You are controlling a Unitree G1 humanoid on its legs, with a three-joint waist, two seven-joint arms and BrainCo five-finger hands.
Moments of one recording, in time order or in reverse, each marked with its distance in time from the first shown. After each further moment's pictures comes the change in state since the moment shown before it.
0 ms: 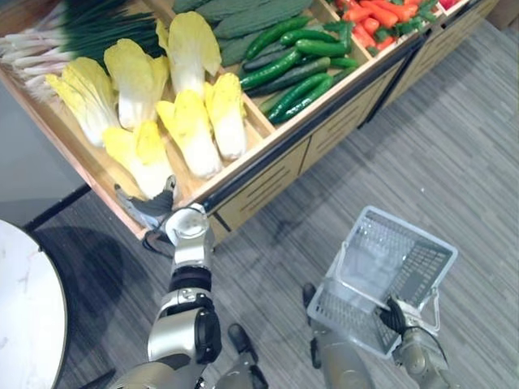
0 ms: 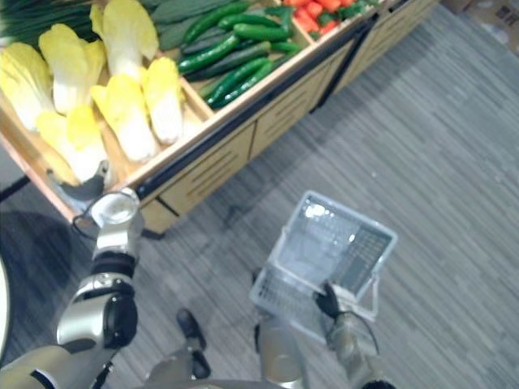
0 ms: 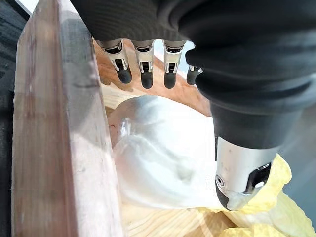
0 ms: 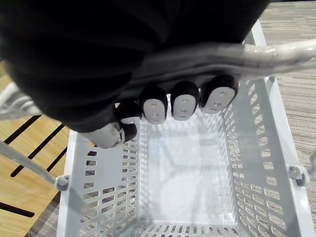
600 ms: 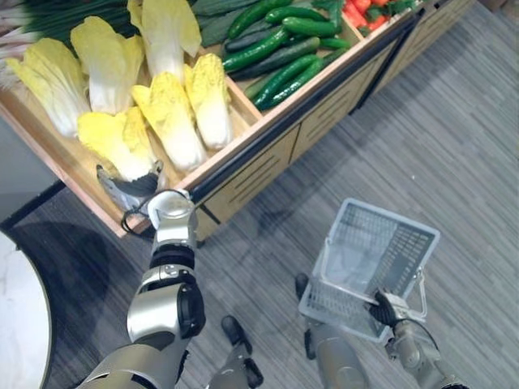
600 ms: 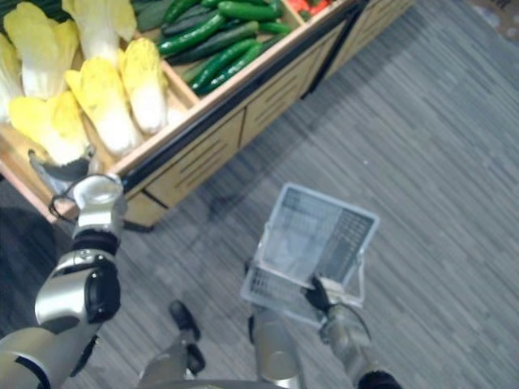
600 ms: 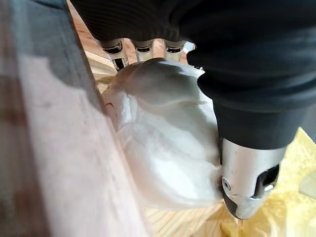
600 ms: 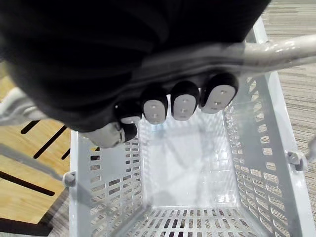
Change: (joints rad) left arm -0.140 0.146 -0.011 0.208 0.095 0.079 -0.043; right arm -0.039 -0.058 0.134 -0.011 0.046 -0.066 0.010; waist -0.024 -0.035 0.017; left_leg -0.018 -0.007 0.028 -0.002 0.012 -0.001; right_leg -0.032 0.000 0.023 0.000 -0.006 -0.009
